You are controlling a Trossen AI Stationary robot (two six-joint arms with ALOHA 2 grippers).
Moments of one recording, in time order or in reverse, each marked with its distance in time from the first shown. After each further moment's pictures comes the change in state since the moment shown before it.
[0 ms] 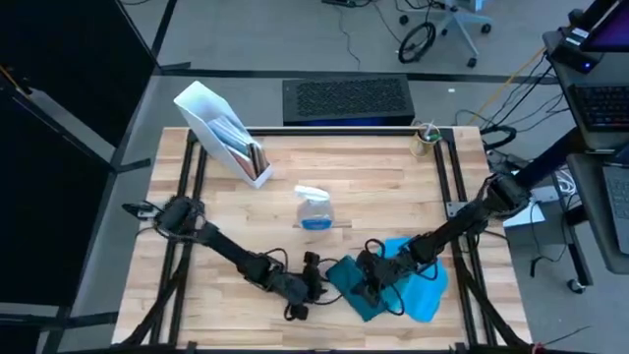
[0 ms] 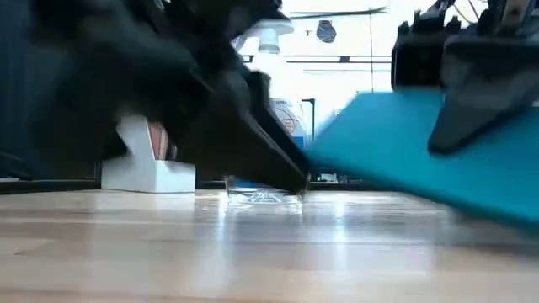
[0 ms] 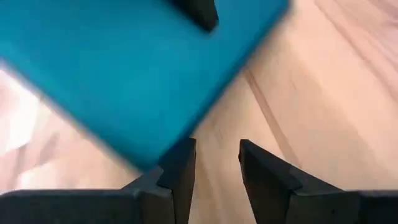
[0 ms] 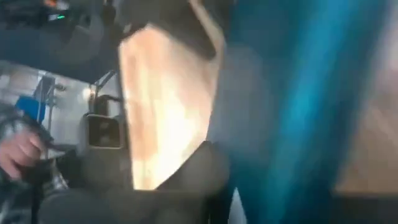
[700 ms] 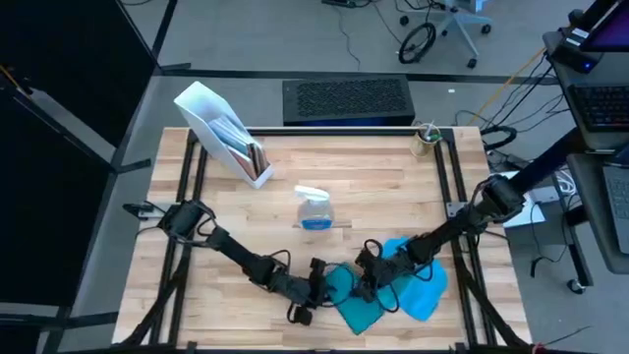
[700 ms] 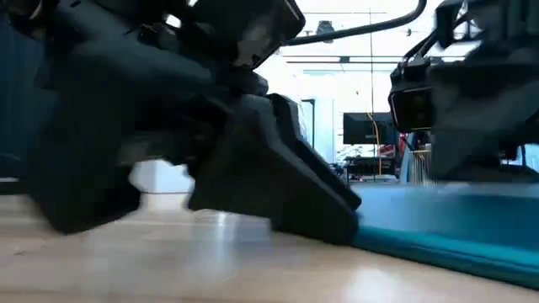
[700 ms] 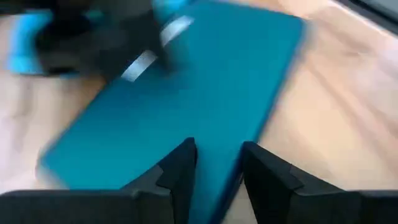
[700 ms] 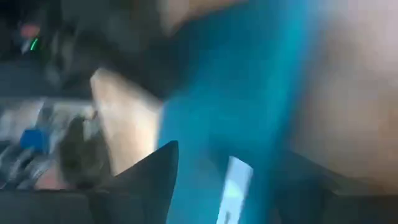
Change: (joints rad) left arm 0.061 0.240 0.007 0.322 0.037 0.029; right arm 0.009 0.124 -0.017 0.113 -0.112 0.252
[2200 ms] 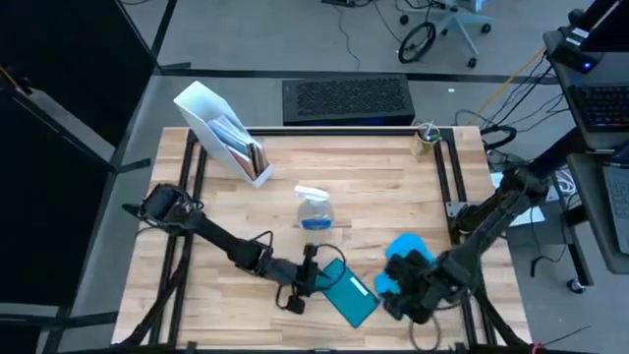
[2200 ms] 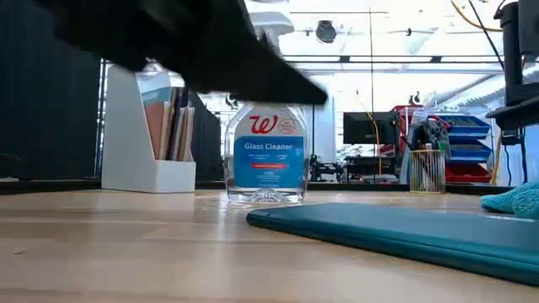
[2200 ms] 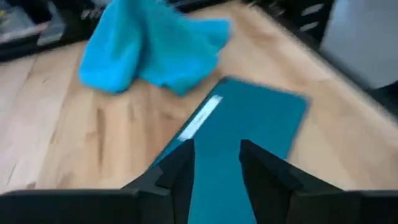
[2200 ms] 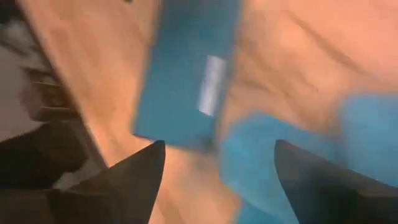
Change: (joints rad) left arm -0.011 -0.302 -0.136 0.012 0.123 -0.029; right arm 0.224 -0.260 0.433 -1.163 0.390 0.071
